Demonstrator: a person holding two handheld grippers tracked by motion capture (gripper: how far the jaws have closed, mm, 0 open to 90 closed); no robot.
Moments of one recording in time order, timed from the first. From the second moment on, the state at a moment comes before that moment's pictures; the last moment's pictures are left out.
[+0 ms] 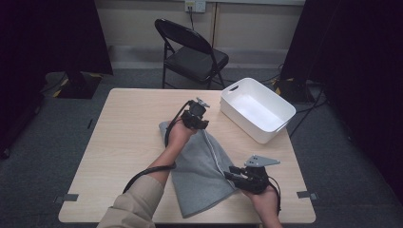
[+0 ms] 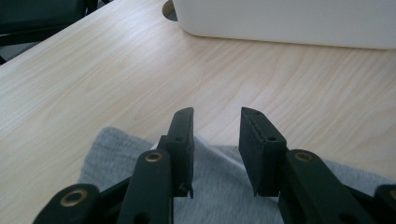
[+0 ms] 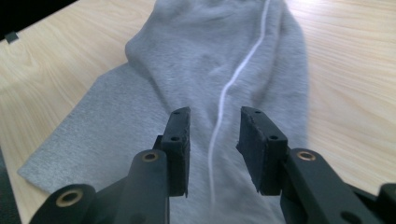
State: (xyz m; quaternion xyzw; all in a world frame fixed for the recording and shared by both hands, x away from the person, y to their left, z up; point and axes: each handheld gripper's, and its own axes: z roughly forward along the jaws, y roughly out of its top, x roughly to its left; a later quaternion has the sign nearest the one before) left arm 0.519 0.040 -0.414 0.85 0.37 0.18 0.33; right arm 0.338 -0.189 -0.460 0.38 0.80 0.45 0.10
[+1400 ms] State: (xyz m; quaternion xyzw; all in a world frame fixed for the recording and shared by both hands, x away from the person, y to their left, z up) left arm 0.437 0.138 -0.431 0.84 0.35 0.17 0.38; right arm 0.368 -0.224 -0.475 0.45 0.78 0.41 0.14
